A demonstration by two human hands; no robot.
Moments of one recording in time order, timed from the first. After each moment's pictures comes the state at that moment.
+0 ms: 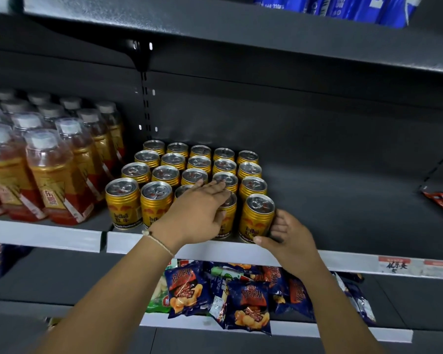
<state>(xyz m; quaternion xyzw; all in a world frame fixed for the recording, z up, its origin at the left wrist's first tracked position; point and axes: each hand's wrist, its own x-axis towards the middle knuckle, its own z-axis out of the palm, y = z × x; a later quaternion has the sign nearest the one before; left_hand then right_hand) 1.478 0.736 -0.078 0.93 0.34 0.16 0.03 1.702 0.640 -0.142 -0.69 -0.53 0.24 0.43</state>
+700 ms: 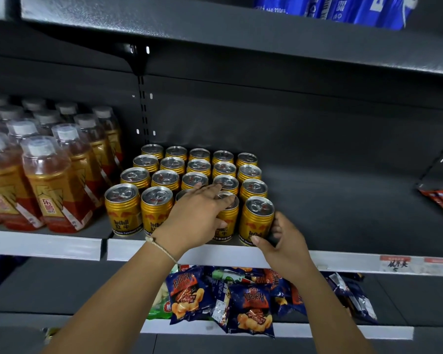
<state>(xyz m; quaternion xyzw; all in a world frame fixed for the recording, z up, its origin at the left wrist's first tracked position) 1.479 0.744 -0.085 0.93 0.35 0.15 -0.02 1.688 0.647 -0.151 -0.70 -0.54 0.19 0.43</state>
